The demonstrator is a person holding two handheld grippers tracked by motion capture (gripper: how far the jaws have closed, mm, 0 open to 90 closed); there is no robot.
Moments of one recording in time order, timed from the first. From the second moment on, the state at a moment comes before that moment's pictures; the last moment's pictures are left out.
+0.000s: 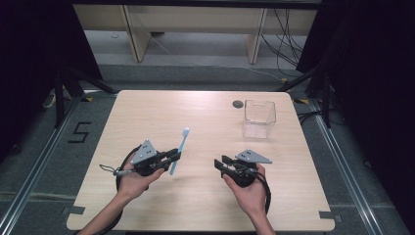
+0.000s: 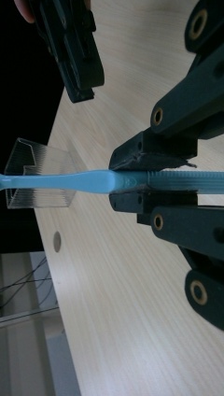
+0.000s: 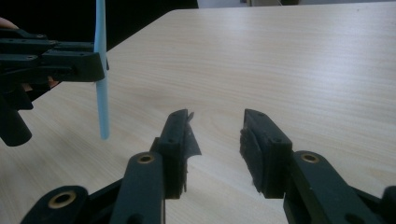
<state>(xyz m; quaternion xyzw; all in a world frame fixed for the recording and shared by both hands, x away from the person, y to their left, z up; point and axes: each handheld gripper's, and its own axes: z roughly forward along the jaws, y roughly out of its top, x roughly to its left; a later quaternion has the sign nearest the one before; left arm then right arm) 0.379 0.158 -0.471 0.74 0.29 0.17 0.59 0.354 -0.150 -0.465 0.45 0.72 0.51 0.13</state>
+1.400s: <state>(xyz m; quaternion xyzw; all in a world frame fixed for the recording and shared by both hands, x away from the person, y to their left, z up) 0.367 0.123 -0.472 0.72 0.25 0.18 0.63 0.366 -0.095 -0.429 0.38 0.68 0.60 0.15</state>
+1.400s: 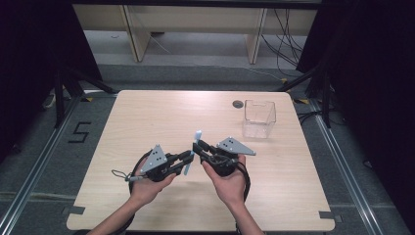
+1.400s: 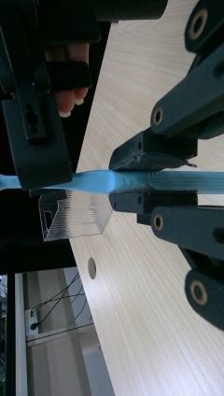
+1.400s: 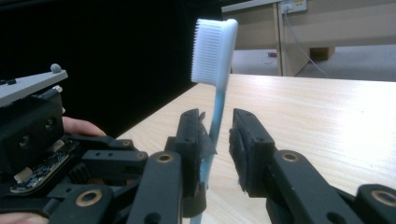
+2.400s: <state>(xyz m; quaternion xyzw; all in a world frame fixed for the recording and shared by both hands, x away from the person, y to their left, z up) 0.363 0.134 -0.478 0.73 0.25 0.22 0.59 0.364 -0.107 -0.418 0.37 0.68 0.60 0.20</state>
